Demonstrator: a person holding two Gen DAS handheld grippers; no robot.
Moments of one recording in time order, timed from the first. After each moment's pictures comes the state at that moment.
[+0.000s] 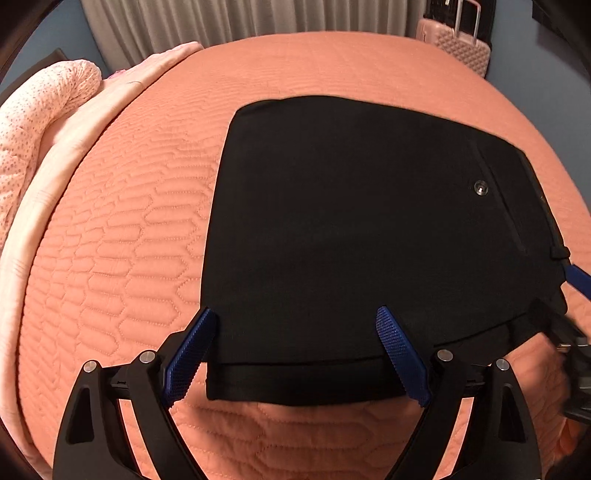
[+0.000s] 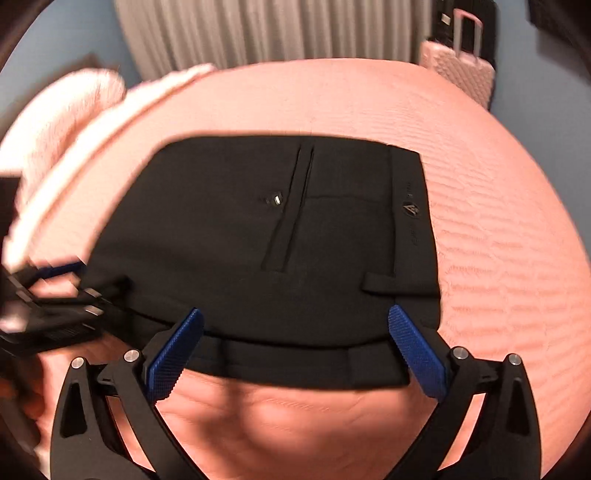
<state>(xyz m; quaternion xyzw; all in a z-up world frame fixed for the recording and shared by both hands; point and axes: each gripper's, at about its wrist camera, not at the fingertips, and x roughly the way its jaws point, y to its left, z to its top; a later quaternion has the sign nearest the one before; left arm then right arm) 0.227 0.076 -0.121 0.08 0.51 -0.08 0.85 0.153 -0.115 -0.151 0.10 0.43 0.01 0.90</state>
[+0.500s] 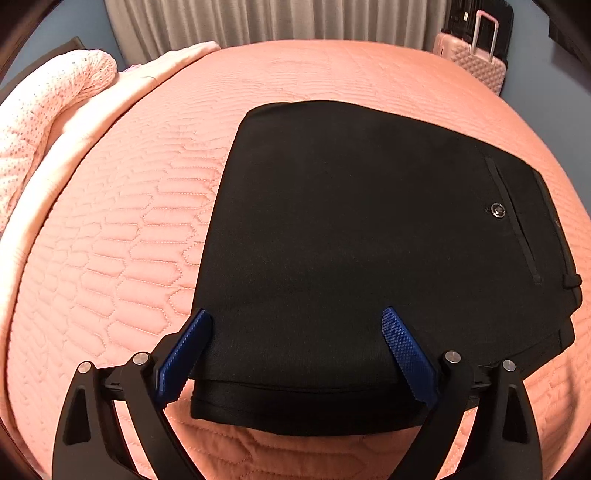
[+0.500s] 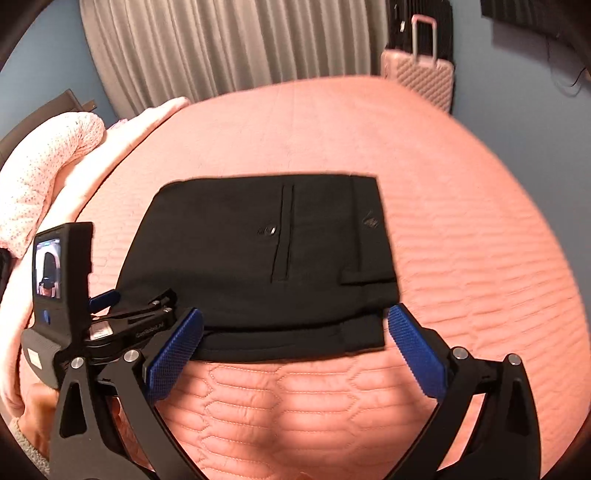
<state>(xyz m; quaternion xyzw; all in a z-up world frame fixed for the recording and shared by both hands) 0.236 0.075 -0.129 0.05 0.51 -0.05 0.86 0.124 -0.110 -0.083 0.09 0.39 -0.06 0.91</state>
